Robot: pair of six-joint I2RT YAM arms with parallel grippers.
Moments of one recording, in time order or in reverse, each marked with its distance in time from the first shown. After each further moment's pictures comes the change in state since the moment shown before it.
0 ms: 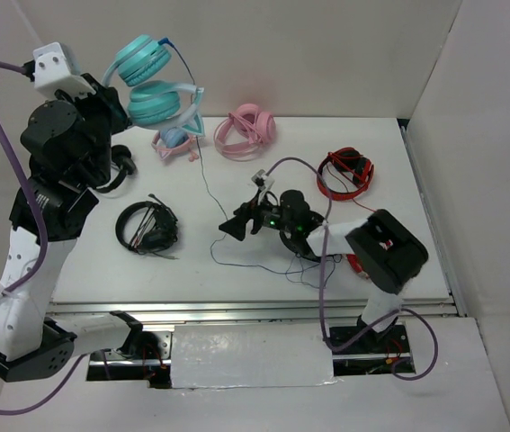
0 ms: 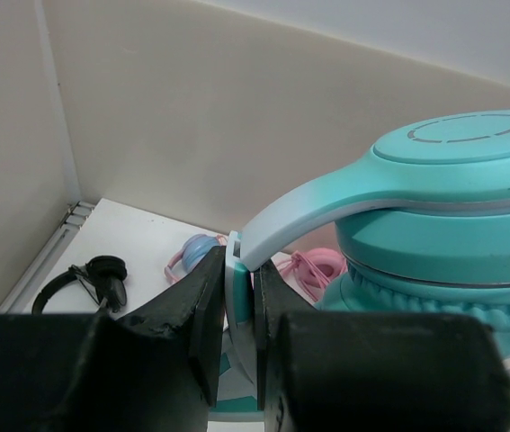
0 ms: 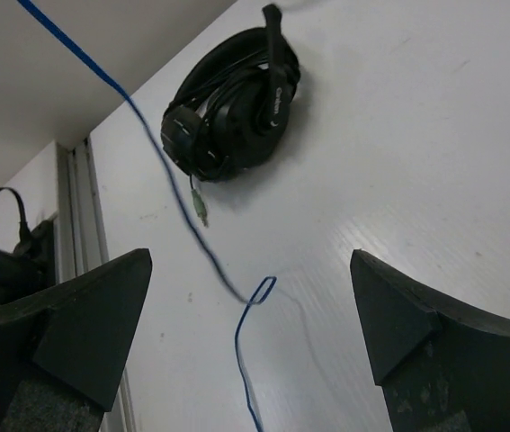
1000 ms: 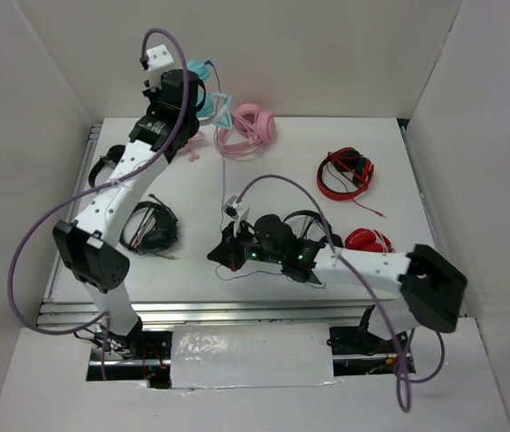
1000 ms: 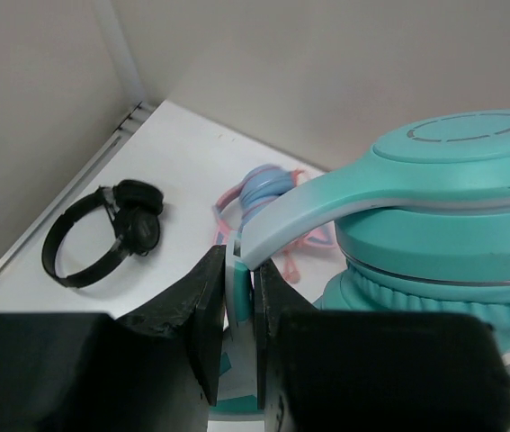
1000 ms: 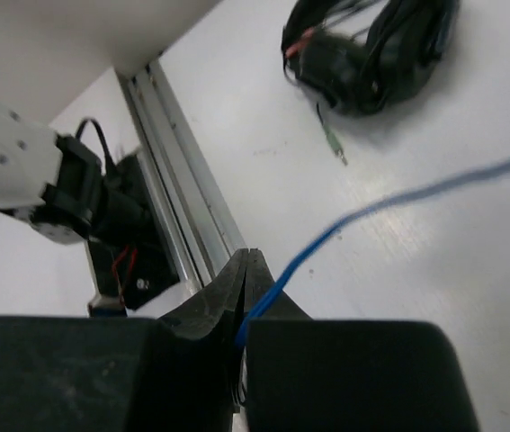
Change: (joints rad) left arm 0.045 0.564 0.140 0.009 -0.227 -0.130; right arm 0.371 -0.220 0.072 -0.458 0.219 0.006
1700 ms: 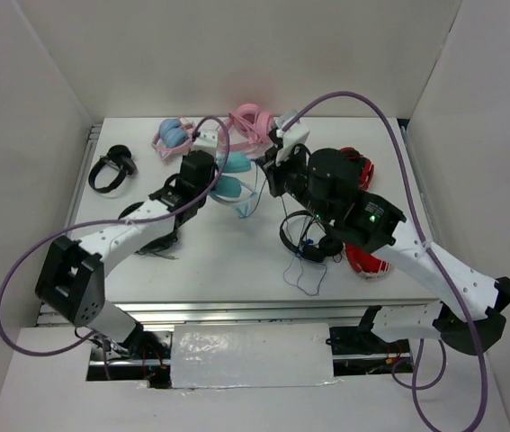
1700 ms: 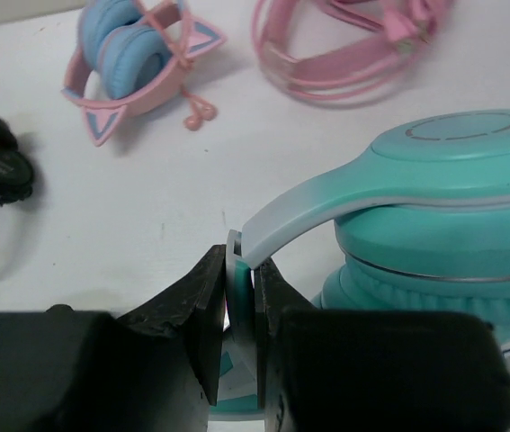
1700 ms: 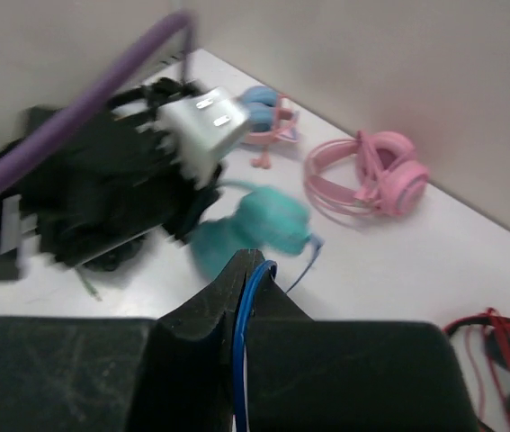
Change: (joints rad) left arm -0.109 -0.202 -0.821 0.473 0.361 0.240; right arm -0.058 -0.275 0.678 -0.770 0.569 -0.483
